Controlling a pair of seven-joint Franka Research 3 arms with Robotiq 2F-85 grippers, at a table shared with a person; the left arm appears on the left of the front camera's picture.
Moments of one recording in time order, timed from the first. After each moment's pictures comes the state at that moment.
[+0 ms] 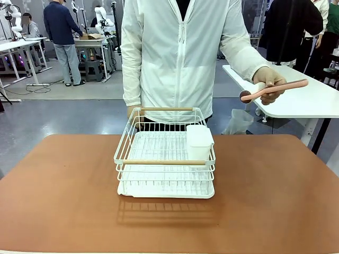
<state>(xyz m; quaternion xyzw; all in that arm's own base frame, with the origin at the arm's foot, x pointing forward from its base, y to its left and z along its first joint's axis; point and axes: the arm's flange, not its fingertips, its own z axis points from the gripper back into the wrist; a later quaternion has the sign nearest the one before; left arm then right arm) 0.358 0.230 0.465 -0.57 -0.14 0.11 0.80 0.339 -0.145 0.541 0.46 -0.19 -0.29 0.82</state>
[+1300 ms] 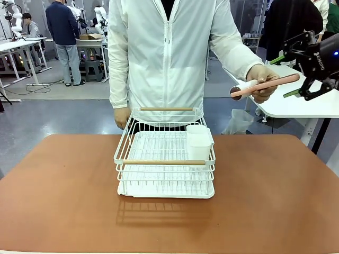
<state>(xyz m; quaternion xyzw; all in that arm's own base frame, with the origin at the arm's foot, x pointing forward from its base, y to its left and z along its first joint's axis) 0.358 0.230 0.464 -0.57 -0.14 0.11 0.80 0.367 0.052 0.527 0.41 -0.21 -0.38 0.80</state>
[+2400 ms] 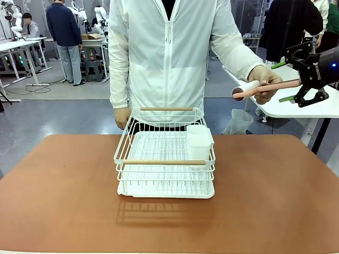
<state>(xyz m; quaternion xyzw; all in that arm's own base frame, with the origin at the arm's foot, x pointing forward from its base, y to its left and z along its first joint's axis) 0.358 0.230 0.464 -0.57 -0.14 0.11 0.80 0.381 0.032 0.499 0.46 -0.20 -0.40 0.77</state>
